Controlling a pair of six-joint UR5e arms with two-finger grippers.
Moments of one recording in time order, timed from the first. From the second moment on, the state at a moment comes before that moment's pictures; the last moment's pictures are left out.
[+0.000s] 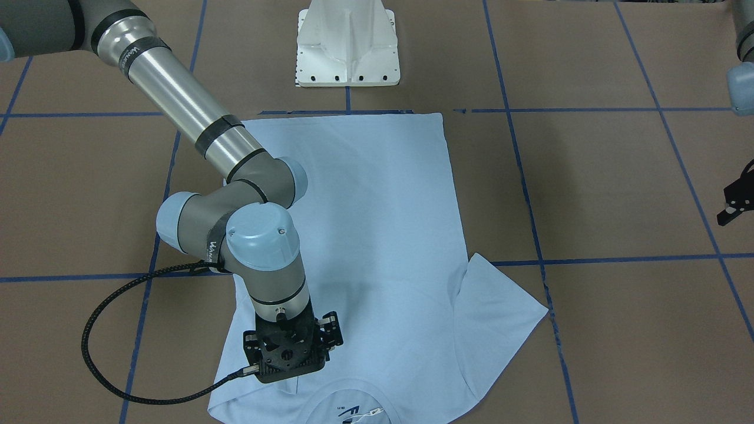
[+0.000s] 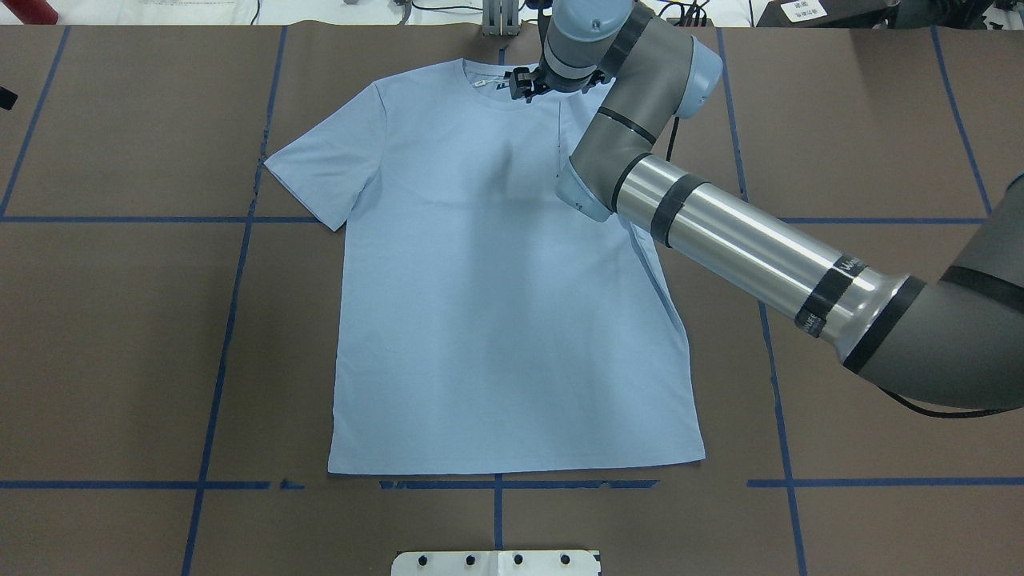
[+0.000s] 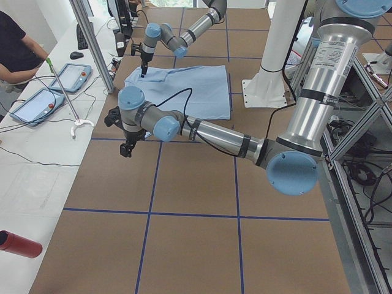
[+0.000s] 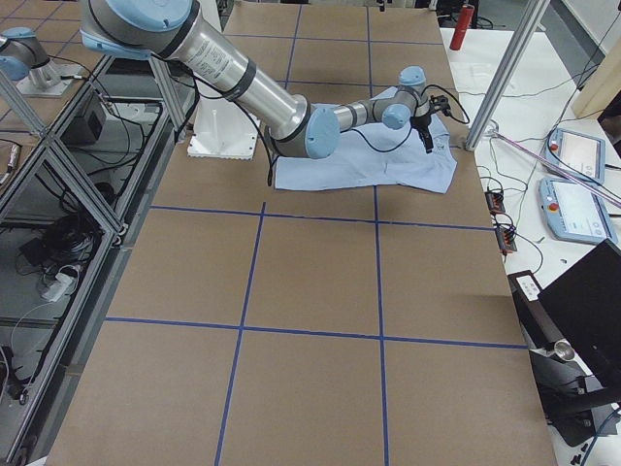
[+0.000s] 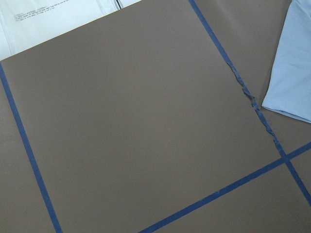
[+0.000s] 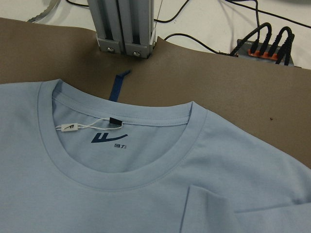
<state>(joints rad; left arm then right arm) -1.39 -1.85 -1.58 -1.81 -2.35 -0.09 0.81 -0.49 0.77 -0.97 1.78 0.86</state>
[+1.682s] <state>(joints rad) -1.38 -1.86 -1.59 -1.81 -2.37 -0.15 0.73 -0.73 1.20 -1.60 1.80 0.68</state>
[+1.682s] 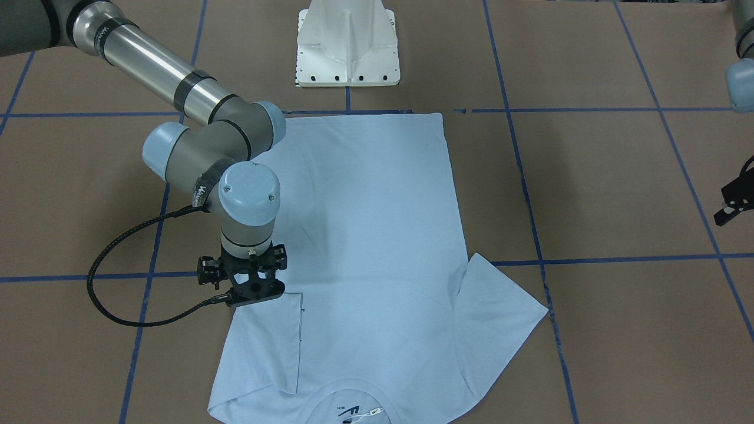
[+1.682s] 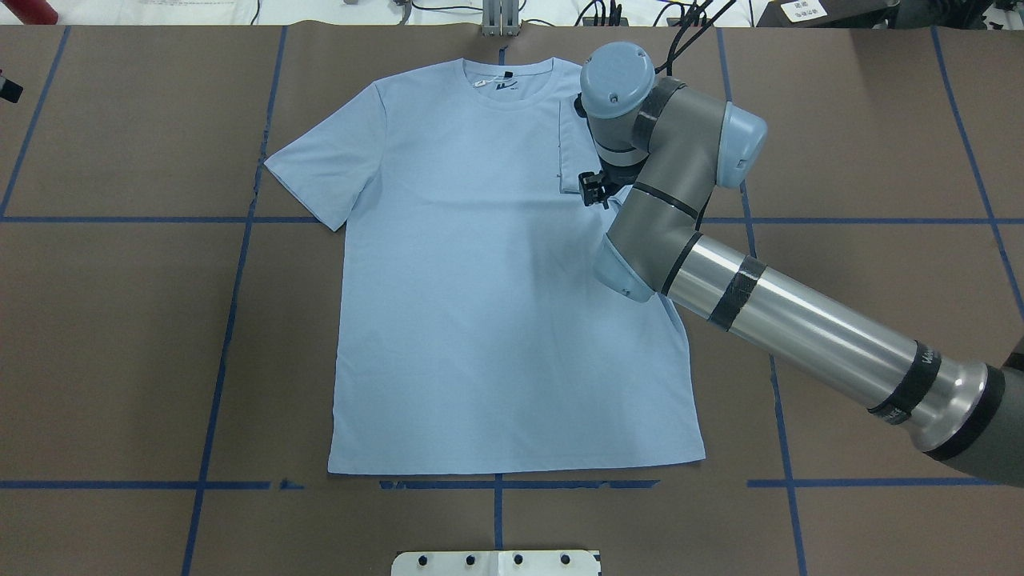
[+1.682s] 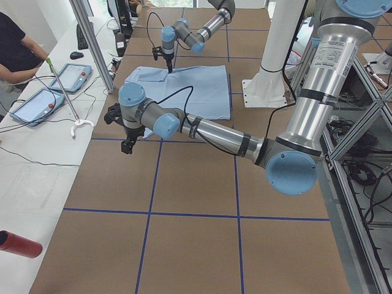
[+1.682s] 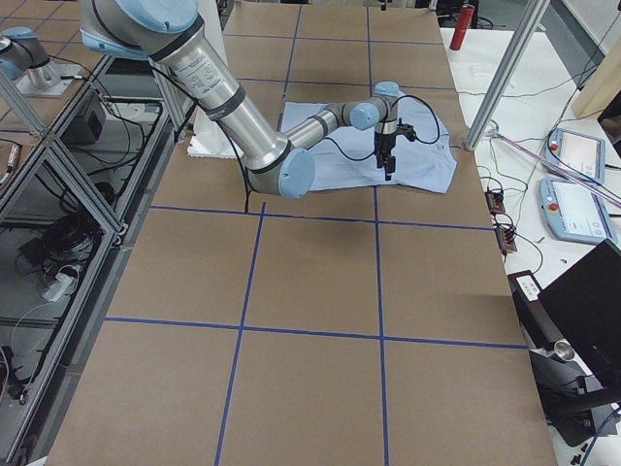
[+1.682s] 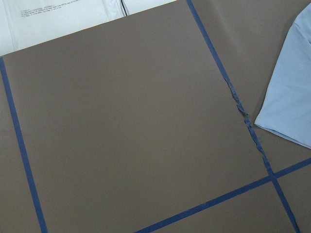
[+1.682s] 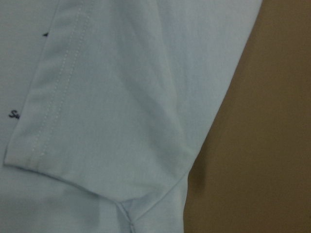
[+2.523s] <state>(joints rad) -1.38 -1.85 -1.60 -1.81 -2.40 -0.15 0.73 -0.75 1.20 -1.62 1.80 0.68</state>
